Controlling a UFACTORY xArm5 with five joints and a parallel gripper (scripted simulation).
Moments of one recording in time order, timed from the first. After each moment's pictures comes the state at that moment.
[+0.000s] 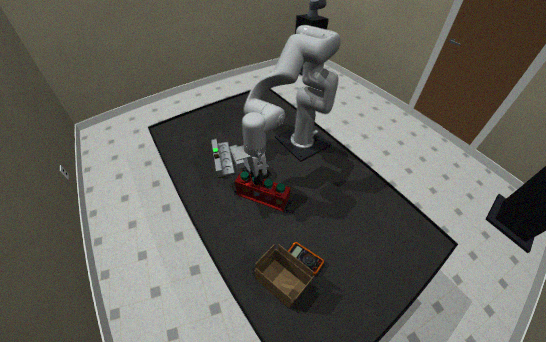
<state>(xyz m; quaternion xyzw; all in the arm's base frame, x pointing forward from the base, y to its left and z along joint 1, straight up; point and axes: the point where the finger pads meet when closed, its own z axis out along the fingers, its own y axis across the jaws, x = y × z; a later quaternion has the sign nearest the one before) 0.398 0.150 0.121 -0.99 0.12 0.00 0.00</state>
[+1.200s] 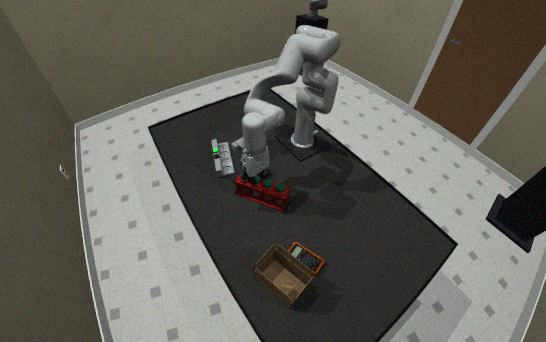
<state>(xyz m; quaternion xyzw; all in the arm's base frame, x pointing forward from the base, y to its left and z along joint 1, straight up) 0.398 0.150 0.121 -0.75 0.67 0.00 0.00</state>
